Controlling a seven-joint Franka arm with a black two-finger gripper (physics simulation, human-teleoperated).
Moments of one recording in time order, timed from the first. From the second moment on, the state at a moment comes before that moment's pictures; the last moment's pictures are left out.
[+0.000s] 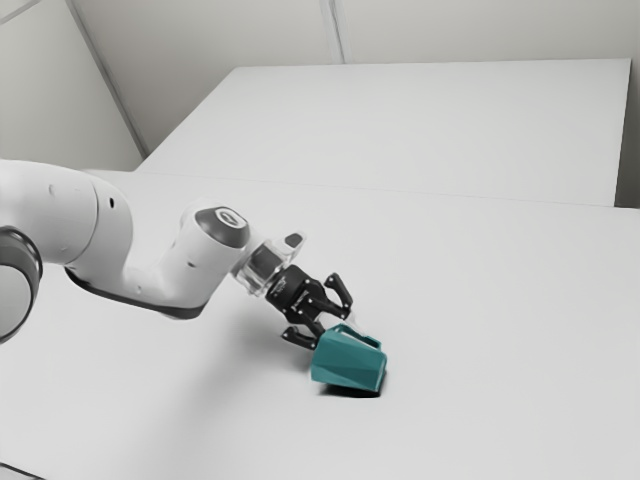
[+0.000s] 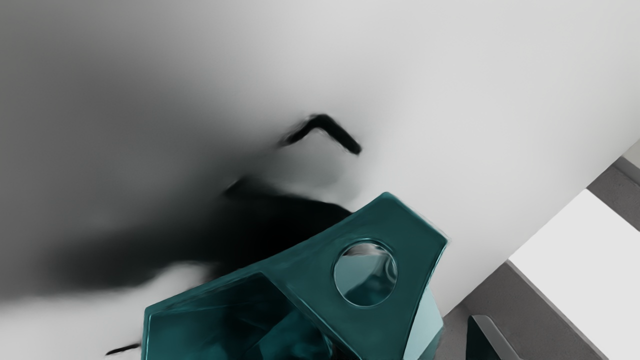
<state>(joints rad) -0.14 0.25 0.01 -2.18 -1.07 1.96 -0.01</state>
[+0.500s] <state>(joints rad) -0.14 0.23 -0.08 -2.12 -1.03 2.04 -0.04</state>
